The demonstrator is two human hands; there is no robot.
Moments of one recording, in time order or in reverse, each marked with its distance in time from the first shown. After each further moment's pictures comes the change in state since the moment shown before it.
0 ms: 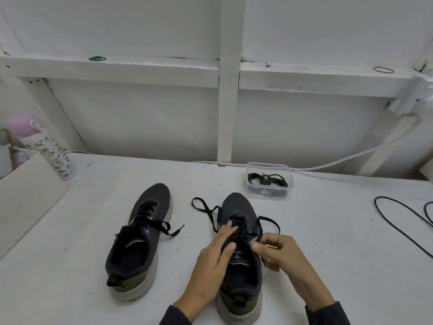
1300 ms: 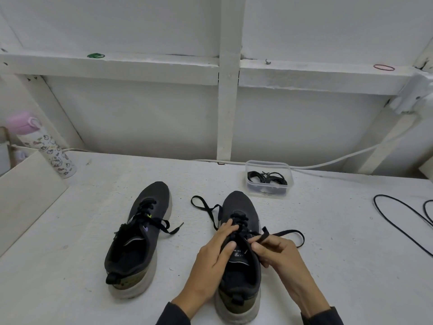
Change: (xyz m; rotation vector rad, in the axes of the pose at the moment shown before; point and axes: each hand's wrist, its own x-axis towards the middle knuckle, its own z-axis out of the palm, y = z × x) left_hand 0.001 -0.008 0.000 0.008 0.013 0.034; right_hand -0.004 0.011 0.012 0.219 0.053 -0.107
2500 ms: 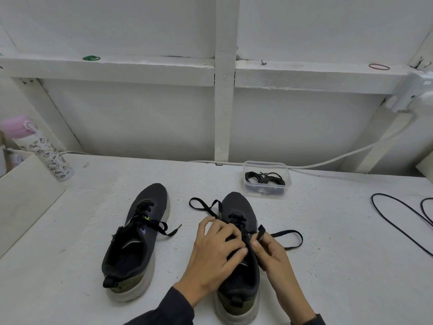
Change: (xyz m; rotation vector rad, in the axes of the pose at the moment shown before) left_hand 0.015 0.028 -0.008 0.681 0.065 0.454; right_hand -0.002 0.014 0.018 -0.027 0.079 -0.114
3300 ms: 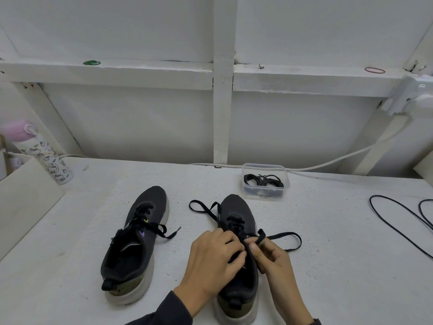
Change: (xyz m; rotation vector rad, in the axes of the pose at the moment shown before) left_hand 0.002 0.009 -0.005 0.176 0.074 0.025; right_hand -0.006 0.005 -0.002 0.122 0.052 -0.028
